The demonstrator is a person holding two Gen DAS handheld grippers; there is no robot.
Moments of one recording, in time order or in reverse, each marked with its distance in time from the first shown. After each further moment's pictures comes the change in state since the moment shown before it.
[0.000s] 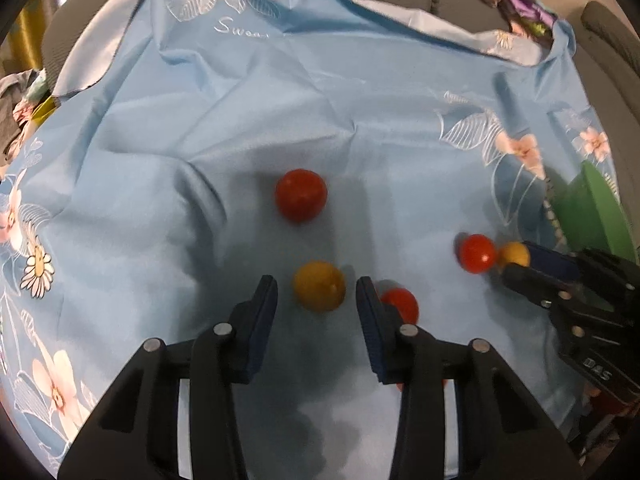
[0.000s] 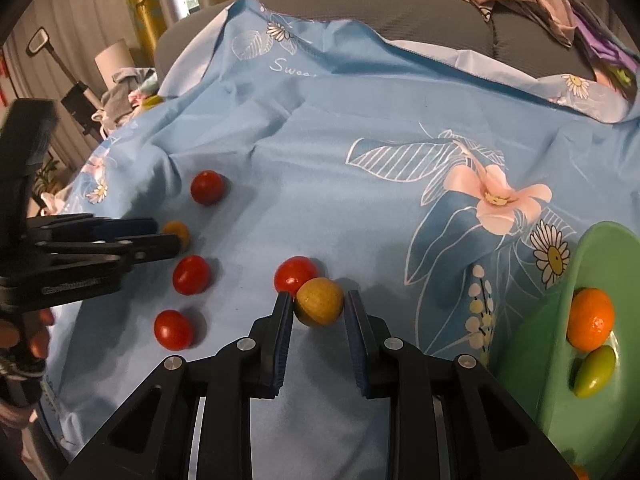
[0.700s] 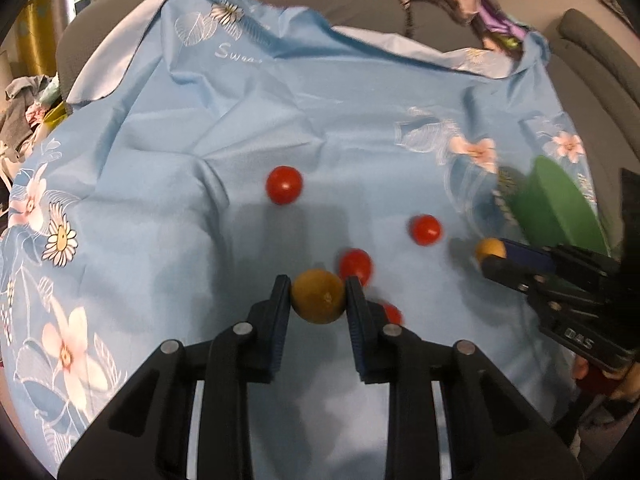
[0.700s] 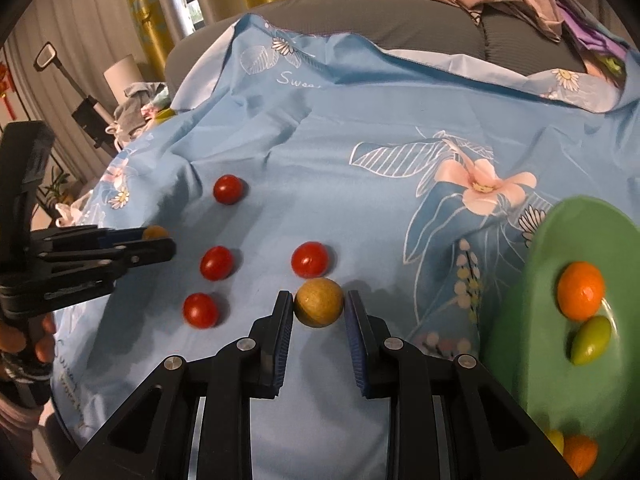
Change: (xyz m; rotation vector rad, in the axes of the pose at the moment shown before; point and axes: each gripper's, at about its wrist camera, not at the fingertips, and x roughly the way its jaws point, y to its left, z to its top) left arm -0.060 -0.012 -0.032 0.005 -0.095 -0.057; right arm -0.031 0.002 -0.020 0.038 -0.040 0.036
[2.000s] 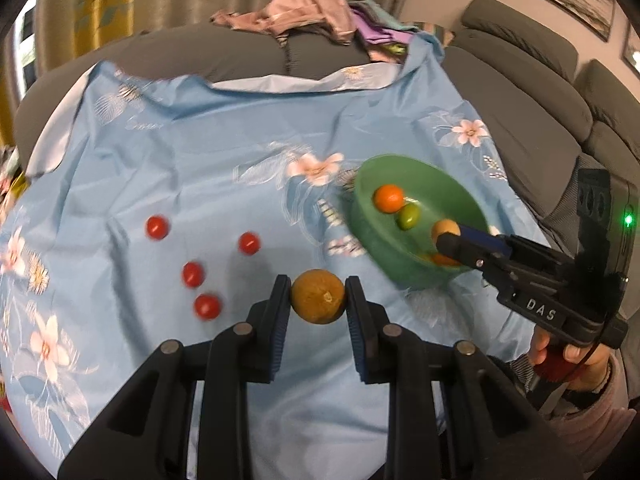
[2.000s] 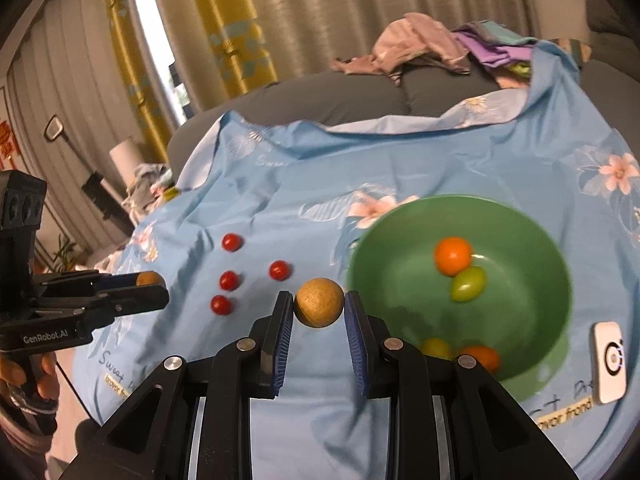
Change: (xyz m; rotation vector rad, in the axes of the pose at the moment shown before) left arm -0.075 -0.129 -0.013 0.168 -0.102 -0.172; right arm -0.136 -0.050 -0.052 0.152 -0.263 -0.025
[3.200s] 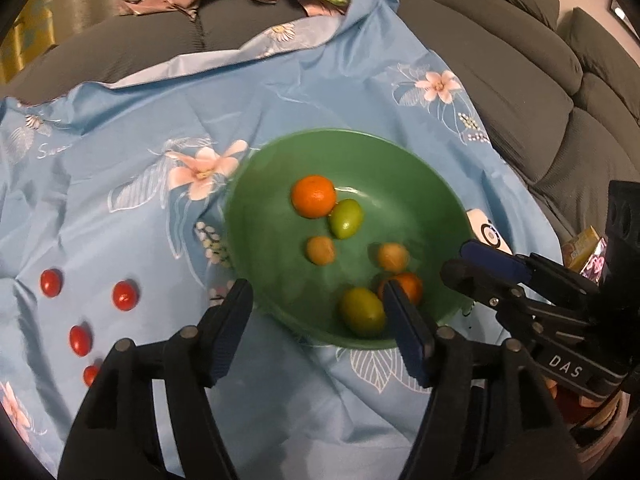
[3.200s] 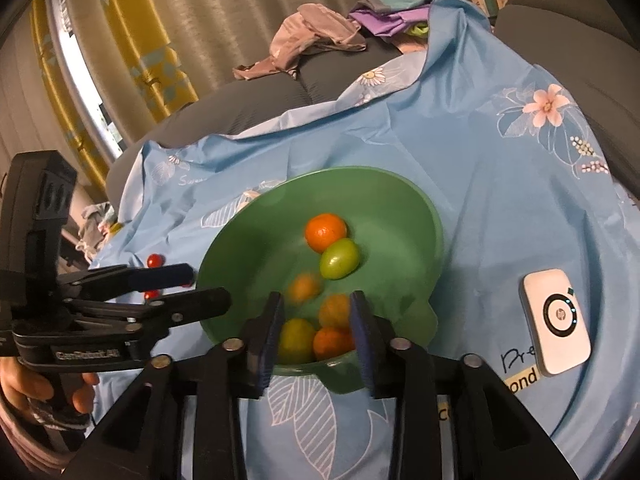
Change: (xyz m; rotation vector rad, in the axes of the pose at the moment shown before) left arm 0.104 -0.083 0.036 0.111 0.116 -0.063; right arm -0.015 -0.090 -0.018 0.187 0.007 -0.118
